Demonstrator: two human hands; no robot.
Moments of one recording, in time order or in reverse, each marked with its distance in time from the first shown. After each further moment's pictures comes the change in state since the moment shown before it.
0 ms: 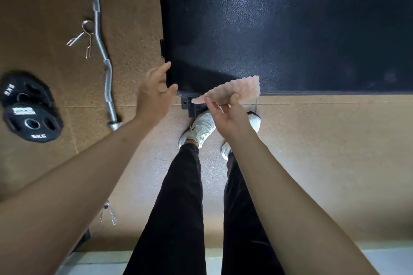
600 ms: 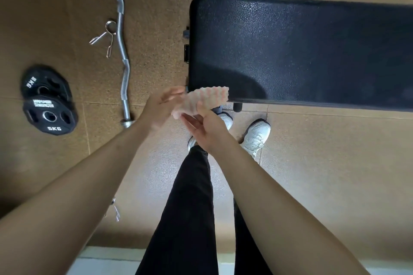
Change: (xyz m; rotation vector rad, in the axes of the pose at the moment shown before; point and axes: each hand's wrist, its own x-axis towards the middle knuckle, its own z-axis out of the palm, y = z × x) left_hand -0.021 -0.017 -0.045 -0.356 -0.290 -0.259; right_hand -0.022 0.083 0.024 -0.472 -0.177 0.198
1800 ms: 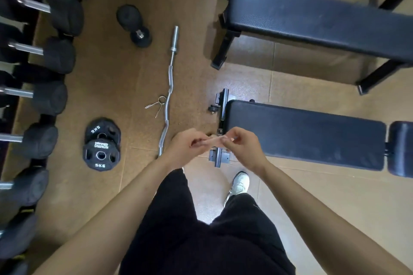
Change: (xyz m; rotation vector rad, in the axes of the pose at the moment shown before) left_hand -0.203 0.165 -0.174 0.265 -0.031 0.400; right_hand -0.253 -0.018 0.185 -1.436 0.064 -0.876
